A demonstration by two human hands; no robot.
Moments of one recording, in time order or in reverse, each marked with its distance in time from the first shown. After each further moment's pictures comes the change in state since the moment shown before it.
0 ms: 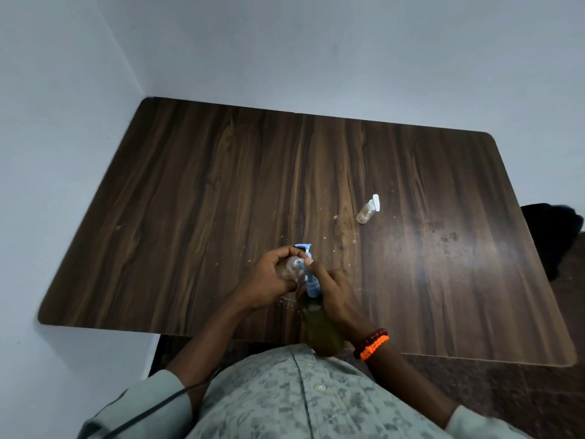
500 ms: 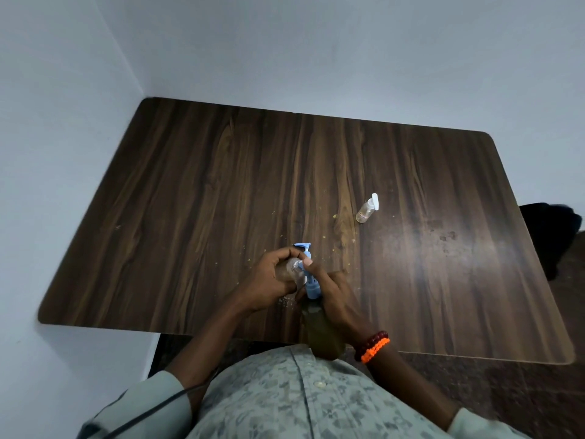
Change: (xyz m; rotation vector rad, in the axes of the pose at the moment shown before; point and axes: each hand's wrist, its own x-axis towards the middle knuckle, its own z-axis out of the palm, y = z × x) left_hand -0.003 -0.001 0.001 0.057 -0.004 0.003; right_hand -0.006 0.000 -0.001 0.016 -0.033 -0.013
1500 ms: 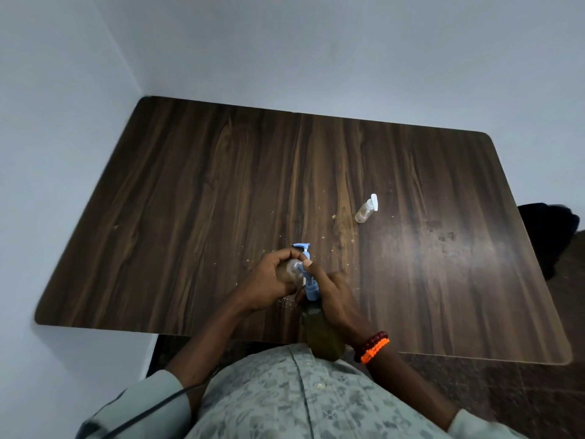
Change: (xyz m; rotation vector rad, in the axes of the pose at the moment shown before) left_hand 0.000 0.003 -0.002 0.031 -0.042 -0.015; right_hand 0.000 -0.002 -0.001 -0.024 -0.001 0.020
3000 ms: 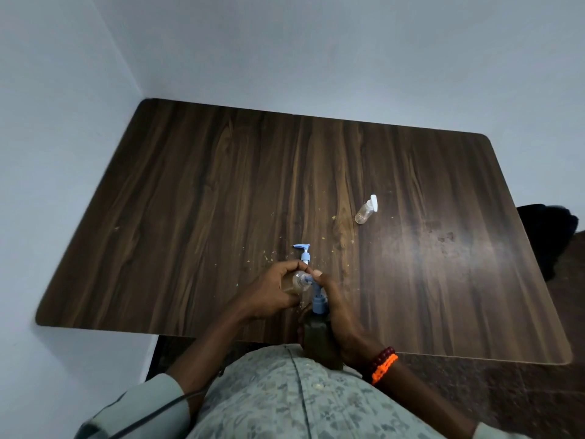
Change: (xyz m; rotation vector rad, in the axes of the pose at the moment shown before) left_hand -0.005 -0.006 0.008 0.061 -0.087 -0.057; right_hand -0.020 0.014 0.003 0.266 -0.037 0.284
